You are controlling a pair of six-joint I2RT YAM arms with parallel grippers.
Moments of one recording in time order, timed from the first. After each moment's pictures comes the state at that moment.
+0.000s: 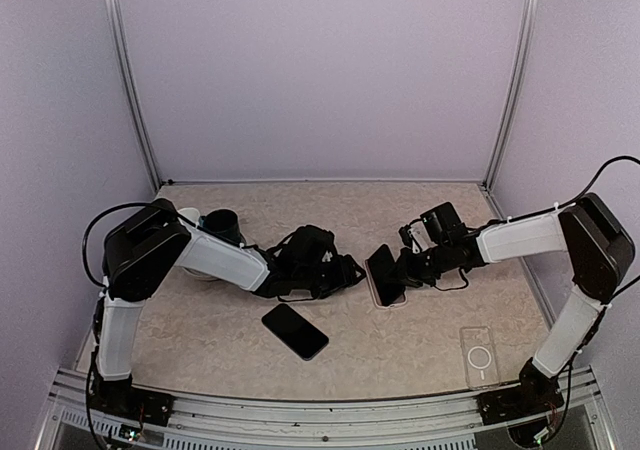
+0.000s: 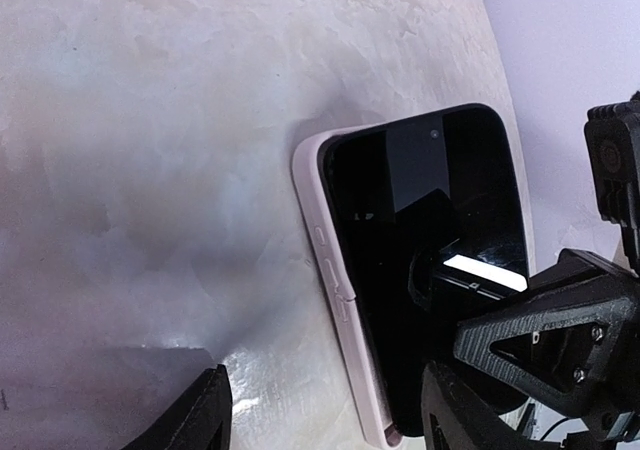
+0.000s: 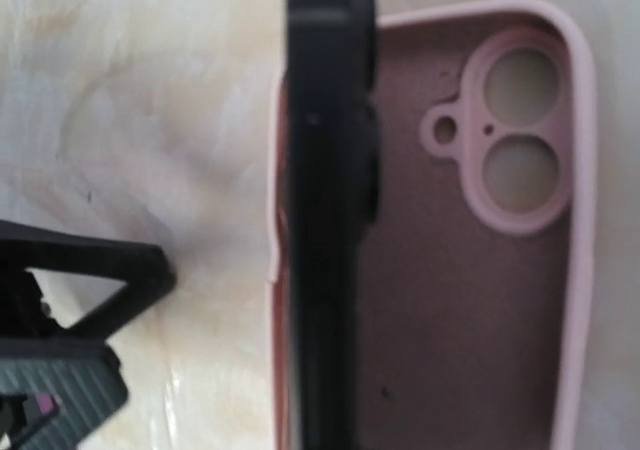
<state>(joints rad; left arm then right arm) -0.93 2.16 1.27 0.30 0.07 -1.00 0.52 1.70 0.87 -0.07 -0.40 0.59</state>
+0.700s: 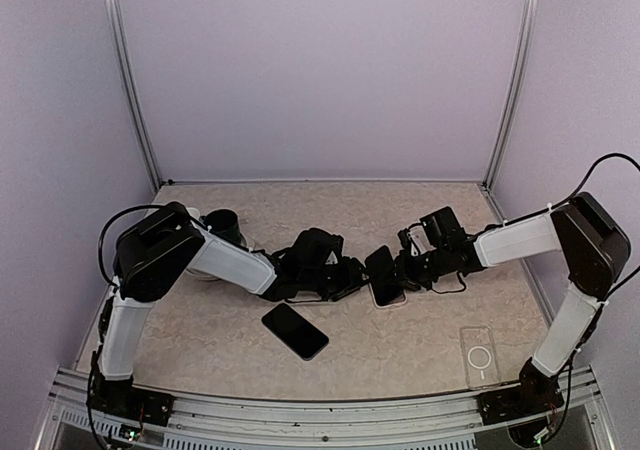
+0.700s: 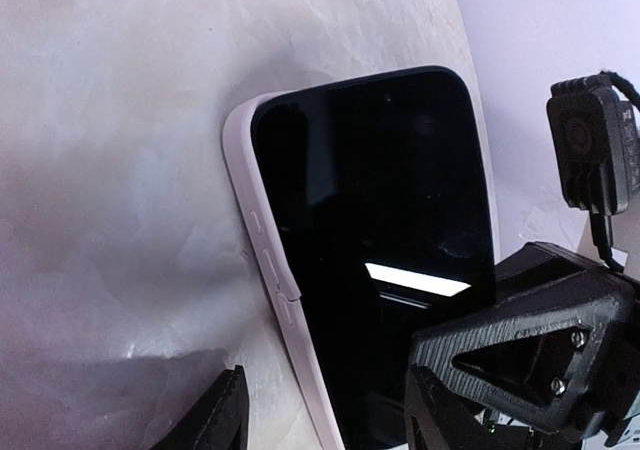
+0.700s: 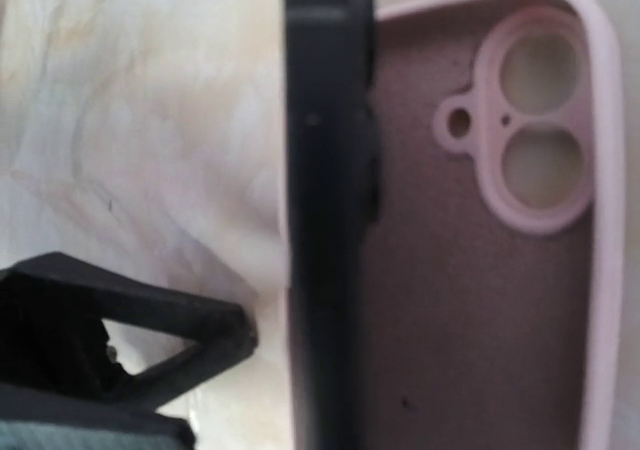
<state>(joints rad) -0.94 2.23 1.30 0.40 0.18 -1.06 0.52 1.72 0.84 0.02 -0.45 0.67</state>
